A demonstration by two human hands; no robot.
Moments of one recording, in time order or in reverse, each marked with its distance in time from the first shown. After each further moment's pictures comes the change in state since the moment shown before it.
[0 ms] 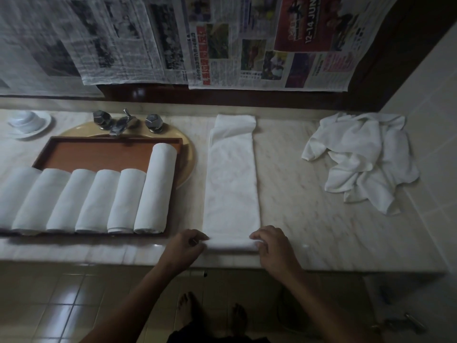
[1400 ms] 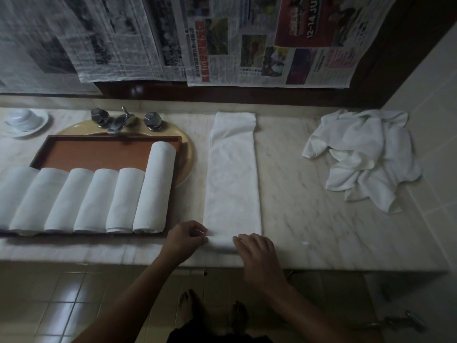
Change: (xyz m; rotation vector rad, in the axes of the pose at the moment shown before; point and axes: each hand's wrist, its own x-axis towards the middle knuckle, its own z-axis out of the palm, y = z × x) left_hand 0.015 0.006 -0.003 -0.135 0.023 -0.163; right_hand -0.022 -0.026 0.033 -0.368 0.040 -0.333
